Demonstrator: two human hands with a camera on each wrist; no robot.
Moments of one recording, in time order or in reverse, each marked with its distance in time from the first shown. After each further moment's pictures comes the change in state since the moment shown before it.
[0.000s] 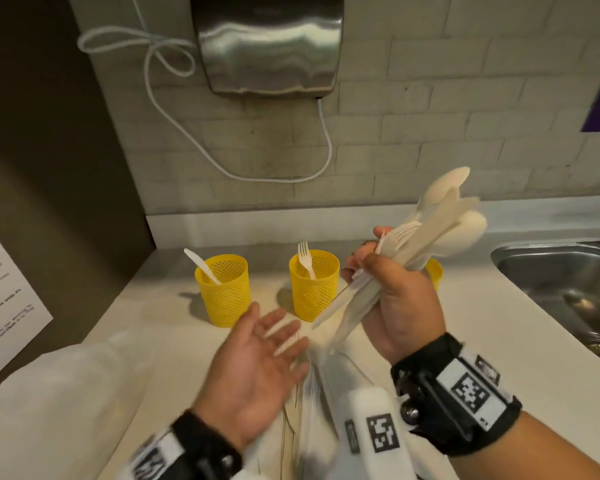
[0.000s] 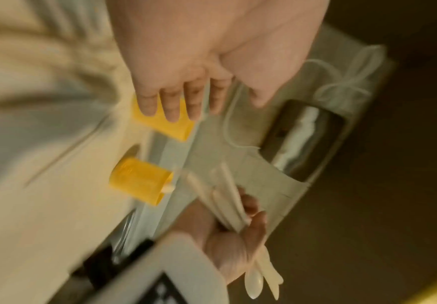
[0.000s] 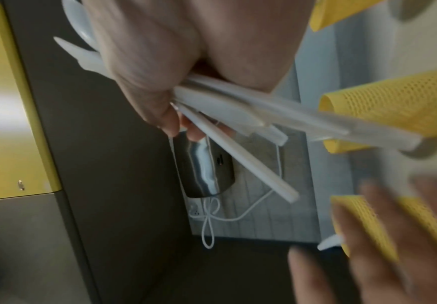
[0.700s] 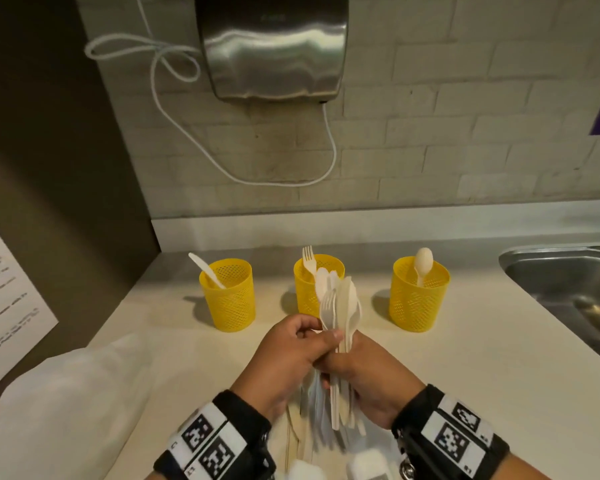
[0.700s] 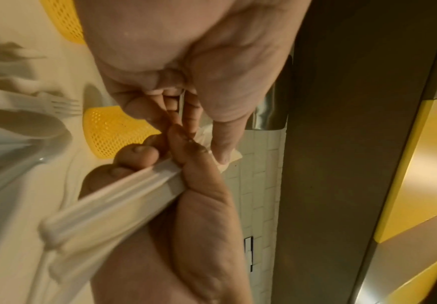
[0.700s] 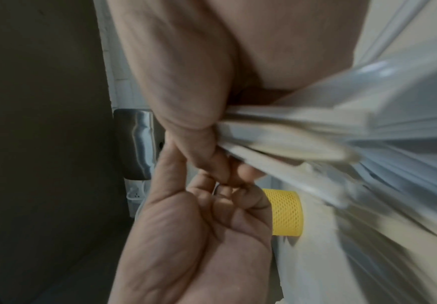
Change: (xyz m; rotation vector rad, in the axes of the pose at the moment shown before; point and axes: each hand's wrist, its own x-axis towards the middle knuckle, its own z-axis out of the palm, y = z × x) left_hand 0.031 -0.012 0.015 0.677 -0.049 0.295; right_hand -0.038 0.043 -0.029 -0.480 -0.342 0.536
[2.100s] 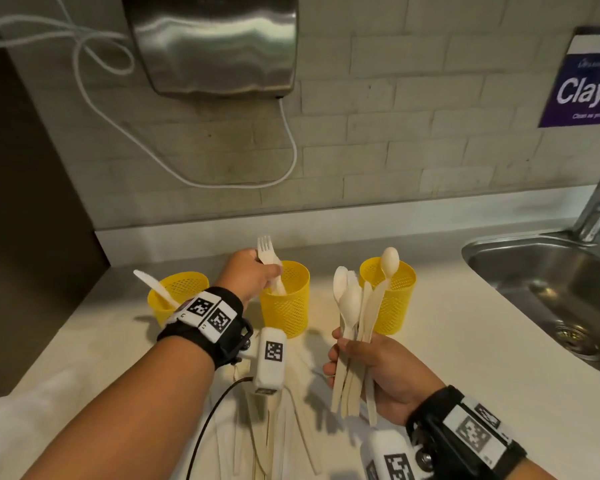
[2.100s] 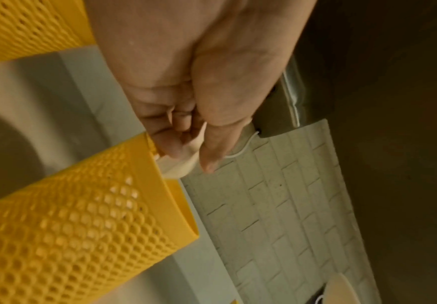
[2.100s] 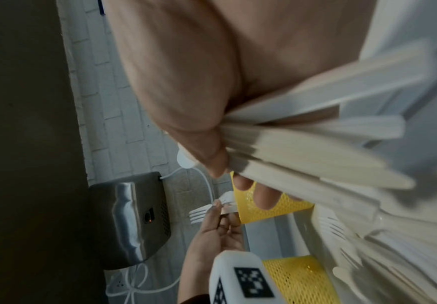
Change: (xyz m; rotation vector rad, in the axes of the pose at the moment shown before) left_hand 0.151 0.035 -0.014 0.434 0.122 0.077; right_hand -0.002 -0.002 -0.067 0.395 0.239 0.176
